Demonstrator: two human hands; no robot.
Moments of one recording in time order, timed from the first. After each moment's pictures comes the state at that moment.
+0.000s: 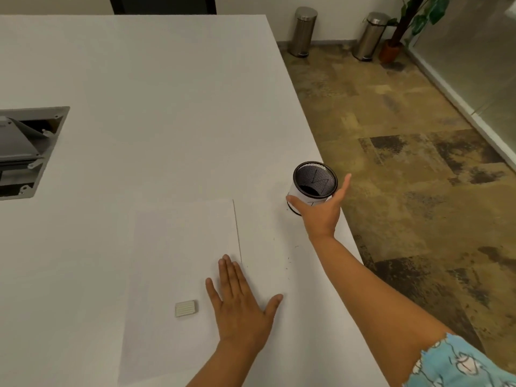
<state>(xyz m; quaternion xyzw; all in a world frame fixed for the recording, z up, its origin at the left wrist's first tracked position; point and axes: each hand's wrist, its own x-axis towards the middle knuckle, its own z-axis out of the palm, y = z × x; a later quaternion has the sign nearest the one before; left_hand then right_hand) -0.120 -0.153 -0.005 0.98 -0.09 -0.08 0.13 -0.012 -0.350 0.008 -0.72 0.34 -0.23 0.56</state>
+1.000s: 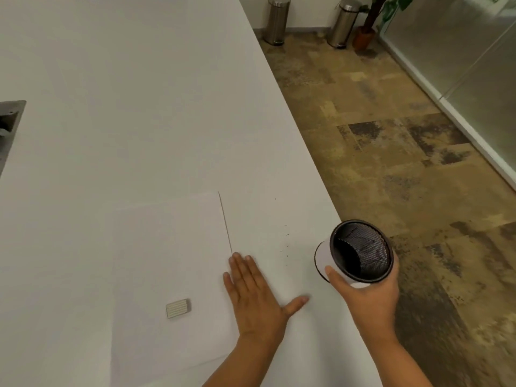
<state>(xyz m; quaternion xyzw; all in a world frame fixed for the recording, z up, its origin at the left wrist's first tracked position) -0.130 -0.184 -0.009 0.96 -0.15 -0.15 0.16 -0.190 -0.334 0.025 -0.73 0.35 -0.31 0.49</state>
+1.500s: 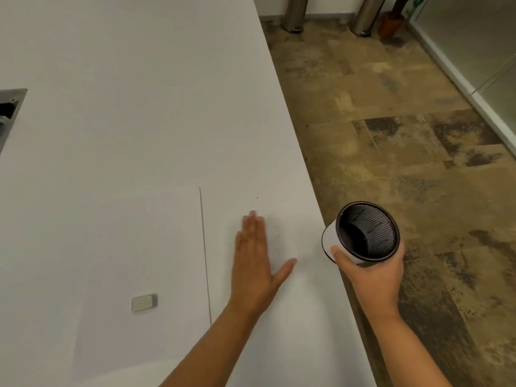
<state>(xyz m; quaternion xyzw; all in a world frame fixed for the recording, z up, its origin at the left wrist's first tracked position) -0.101 -0.242 -0.006 0.92 -0.23 -0.04 0.32 -0.175 -0.420 0.025 -0.74 0.33 -0.29 0.51</state>
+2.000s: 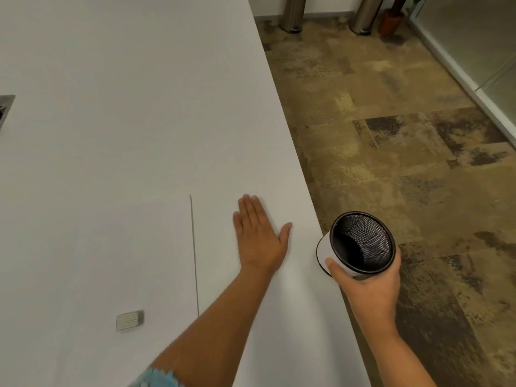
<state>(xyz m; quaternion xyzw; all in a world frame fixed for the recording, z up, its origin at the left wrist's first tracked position) -0.039 -0.301 -0.030 0.97 -0.13 -0.08 0.18 -0.171 -0.421 0.014 -0.74 0.35 -0.28 0.51</state>
